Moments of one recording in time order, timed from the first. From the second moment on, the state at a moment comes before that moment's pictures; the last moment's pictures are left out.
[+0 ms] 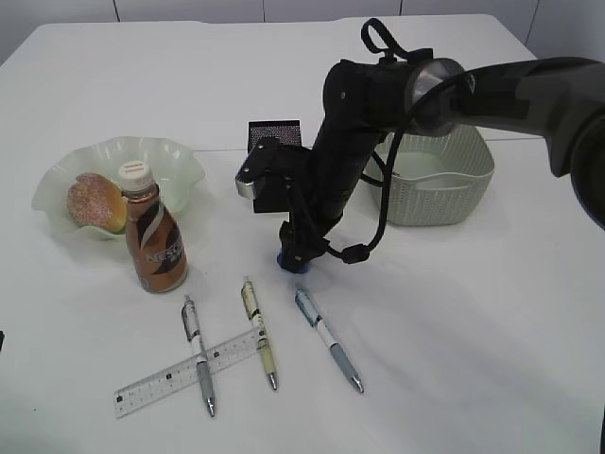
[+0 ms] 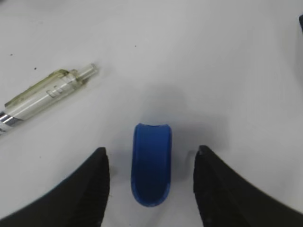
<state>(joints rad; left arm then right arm) -0.05 1.12 -0.60 -0.38 0.78 0.07 0.44 2.38 -1.94 0.29 1.00 -0.98</state>
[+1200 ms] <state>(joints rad) -0.05 1.12 -0.60 -0.38 0.76 0.07 0.44 2.39 -1.94 0.30 0.99 -0.98</state>
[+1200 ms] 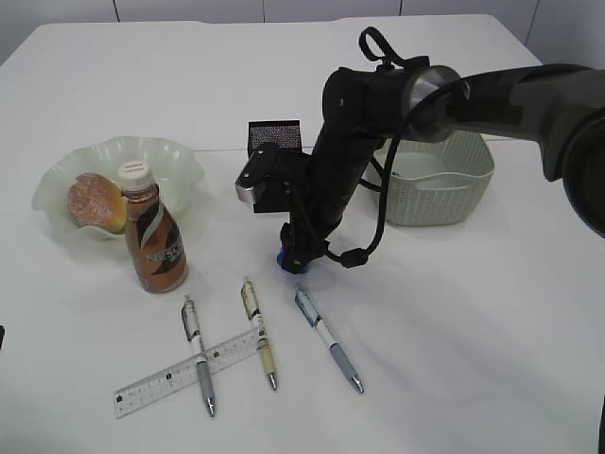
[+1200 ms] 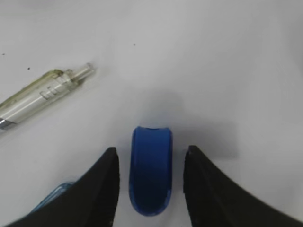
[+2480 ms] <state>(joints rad) -0.05 1.12 -0.60 -0.38 0.76 0.07 0.41 2.39 -2.25 0.38 1.10 -0.95</state>
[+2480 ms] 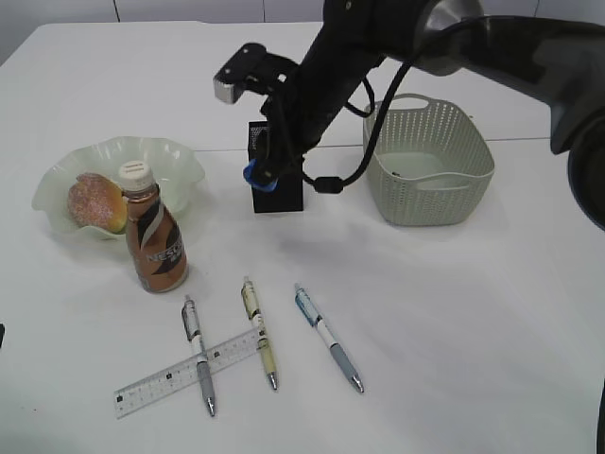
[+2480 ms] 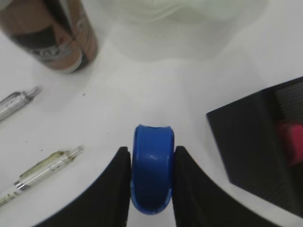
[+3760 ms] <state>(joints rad) -0.05 1.12 -0.60 -0.38 0.77 0.07 0.34 2.46 -2.29 0.56 0.78 -0.83</state>
